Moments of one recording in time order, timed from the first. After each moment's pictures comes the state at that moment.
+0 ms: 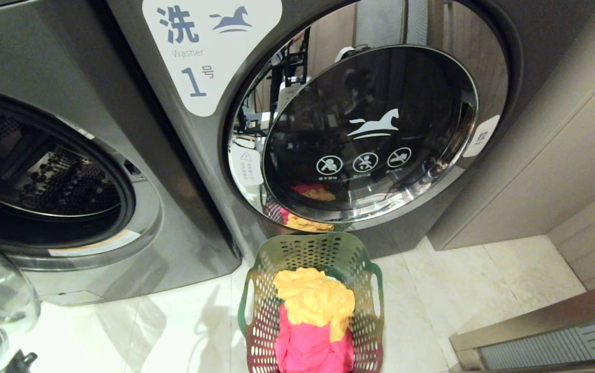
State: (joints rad) left arm 1.18 0.63 -0.67 -0.71 -1.27 -0.91; right arm 0.00 0.00 0.00 0.00 0.01 -0.01
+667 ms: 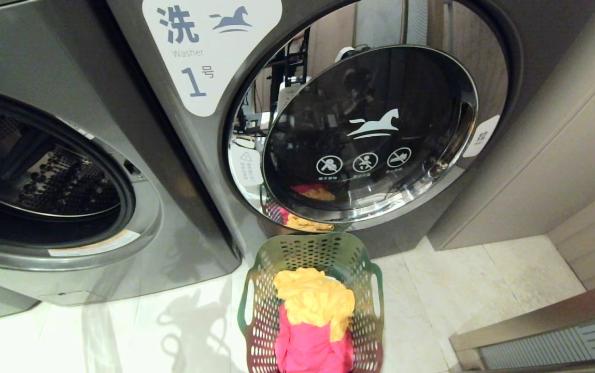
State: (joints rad) left arm 1.13 0.84 -0.95 0.08 -1.25 -0.73; right arm 0.00 0.00 0.00 0.00 0.01 -0.01
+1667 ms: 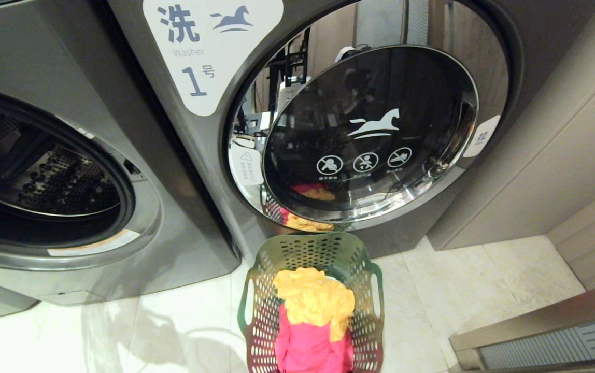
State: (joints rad) left arm 1.11 1.32 -1.04 0.24 -0.34 0.47; right arm 0.00 0.00 0.00 0.00 0.01 -0.01
